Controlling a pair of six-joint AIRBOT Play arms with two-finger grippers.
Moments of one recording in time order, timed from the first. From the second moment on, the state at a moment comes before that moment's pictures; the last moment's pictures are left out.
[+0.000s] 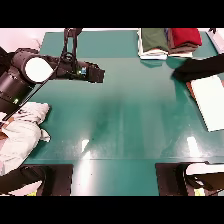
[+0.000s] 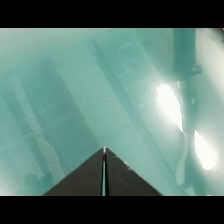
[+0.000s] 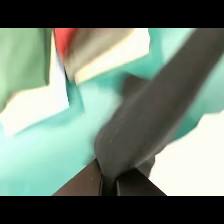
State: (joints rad) left arm -0.57 -1.19 1.42 1.32 -0.87 -1.66; right arm -0.68 -1.53 1.69 -0.80 0.96 1.23
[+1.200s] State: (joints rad) left arm -0.57 -1.19 1.42 1.32 -0.91 -1.65; right arm -0.81 -1.32 1.64 -1.28 1.30 1.42
